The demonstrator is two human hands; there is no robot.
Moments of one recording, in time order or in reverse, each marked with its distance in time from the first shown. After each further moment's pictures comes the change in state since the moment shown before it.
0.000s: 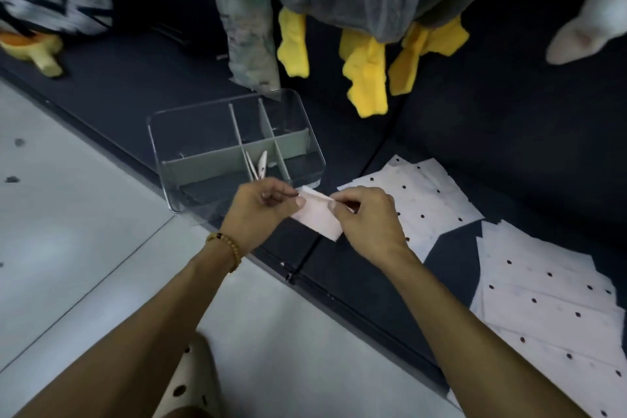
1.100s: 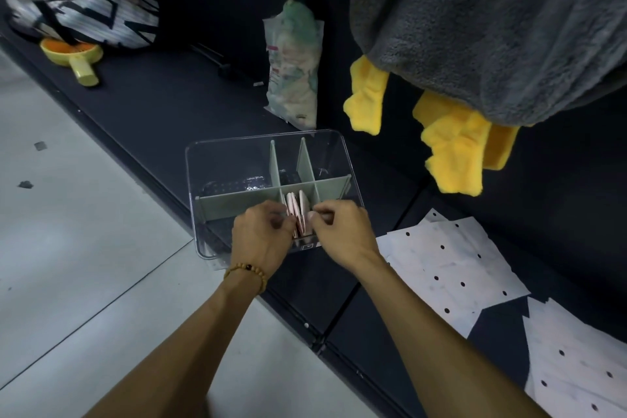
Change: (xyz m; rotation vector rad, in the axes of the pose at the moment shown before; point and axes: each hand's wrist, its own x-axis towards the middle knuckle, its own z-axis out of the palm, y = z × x) left_hand 0.050 -0.027 -0.027 0.278 0.418 -0.096; right_hand 0.087 -0.029 0.080 -0.102 -0.123 0.002
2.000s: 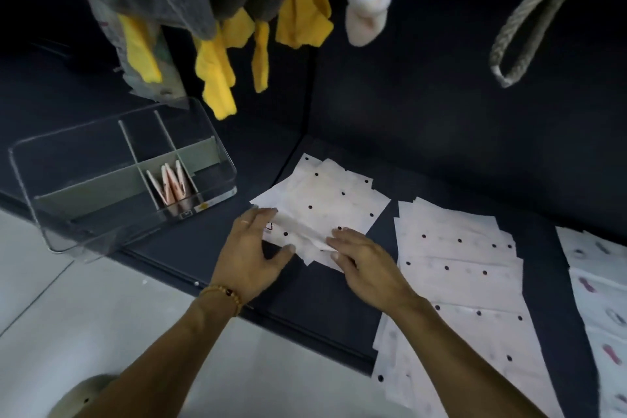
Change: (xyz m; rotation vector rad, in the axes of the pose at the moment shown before) left_hand -0.125 0.037 0.099 0.228 -0.486 0.416; right_hand -0.166 0.187 -0.111 -0.194 -0.059 0.002
